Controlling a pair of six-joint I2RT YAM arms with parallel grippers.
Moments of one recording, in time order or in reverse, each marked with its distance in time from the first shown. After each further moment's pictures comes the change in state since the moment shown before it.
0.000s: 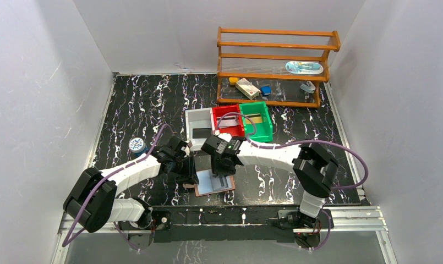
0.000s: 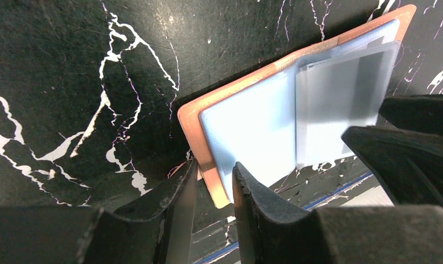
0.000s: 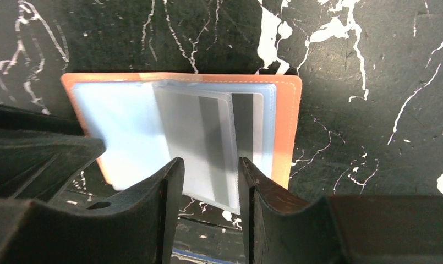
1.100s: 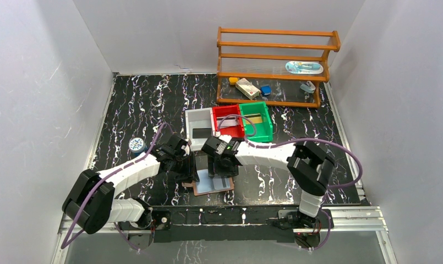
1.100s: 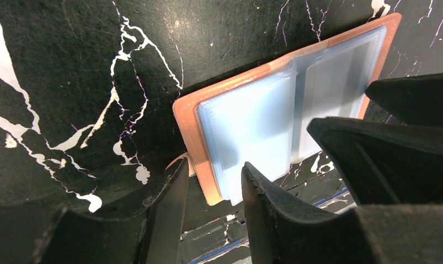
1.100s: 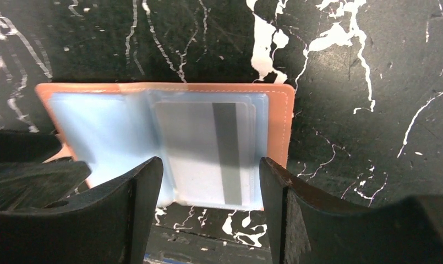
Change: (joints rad) left arm -0.002 -0.016 0.032 -0.055 -0.037 -0.003; right arm -0.013 0.007 -0.023 0.040 -0.008 0.024
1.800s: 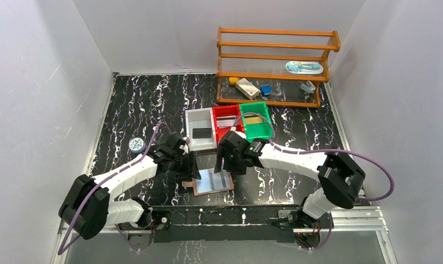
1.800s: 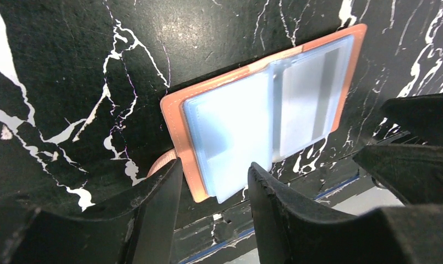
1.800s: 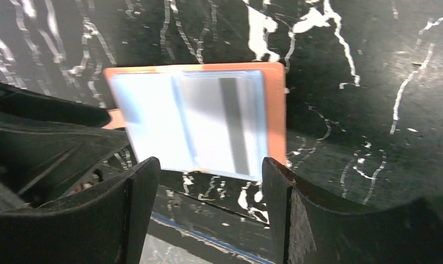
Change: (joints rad) left arm 0.001 -0.076 0.000 0.000 -0.009 -0.055; right arm -0.079 -0.257 -0.206 0.185 -0.115 0.072
